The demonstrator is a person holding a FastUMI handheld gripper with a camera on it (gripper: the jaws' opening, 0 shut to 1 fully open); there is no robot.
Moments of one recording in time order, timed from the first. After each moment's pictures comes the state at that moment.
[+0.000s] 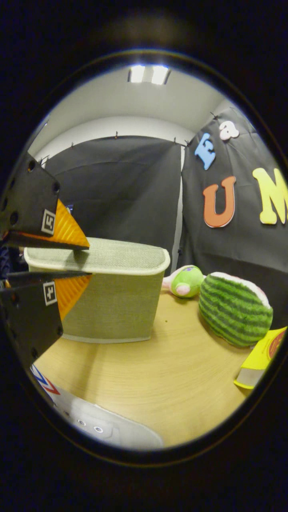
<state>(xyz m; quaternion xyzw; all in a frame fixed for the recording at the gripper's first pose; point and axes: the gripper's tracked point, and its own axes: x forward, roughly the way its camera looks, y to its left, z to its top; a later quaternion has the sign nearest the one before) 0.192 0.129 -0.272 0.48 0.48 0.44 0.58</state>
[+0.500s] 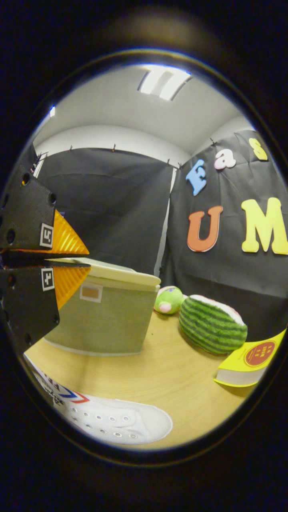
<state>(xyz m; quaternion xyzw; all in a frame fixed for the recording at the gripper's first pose) 0.151 0.099 -0.214 0.51 0.39 0.46 0.61</state>
